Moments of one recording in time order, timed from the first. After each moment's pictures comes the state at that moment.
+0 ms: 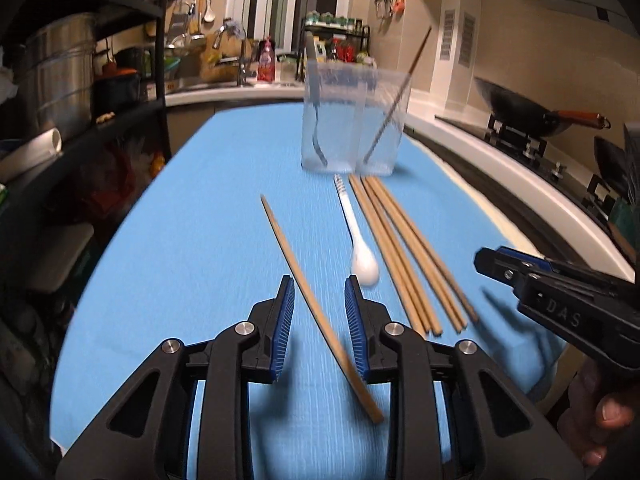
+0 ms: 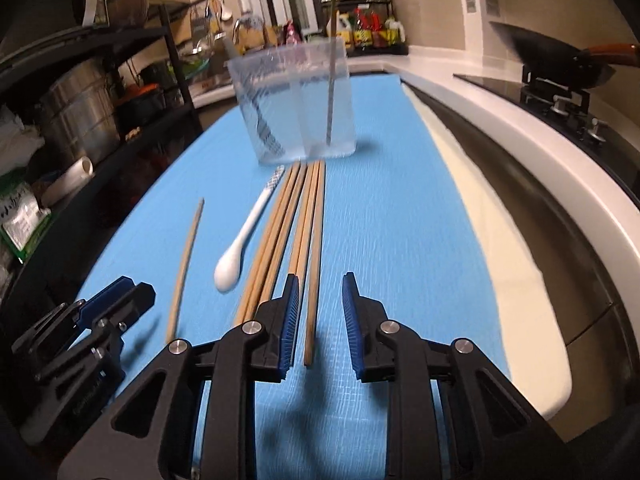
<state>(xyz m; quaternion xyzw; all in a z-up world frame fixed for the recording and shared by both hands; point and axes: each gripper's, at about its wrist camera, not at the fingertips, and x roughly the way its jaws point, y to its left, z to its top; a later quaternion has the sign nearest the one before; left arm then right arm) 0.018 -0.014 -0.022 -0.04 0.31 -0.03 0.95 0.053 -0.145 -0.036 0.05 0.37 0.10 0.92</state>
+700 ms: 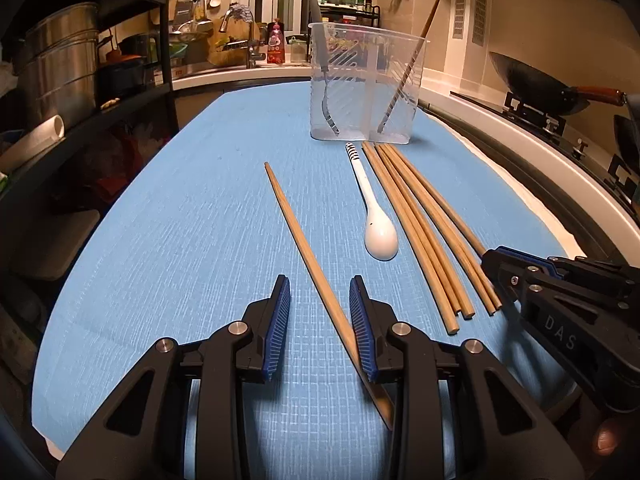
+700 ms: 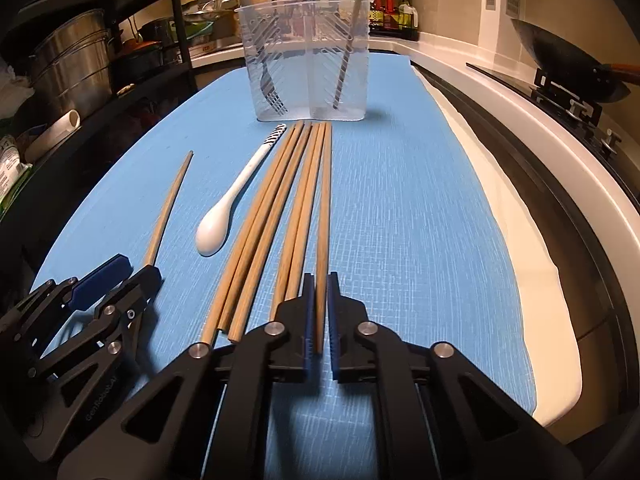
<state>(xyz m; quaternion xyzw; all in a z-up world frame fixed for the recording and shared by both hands) 0.028 -0.024 -0.046 -0.02 0.33 0.00 0.94 0.061 -0.123 -0.055 -0.01 0.40 0.09 0.91</state>
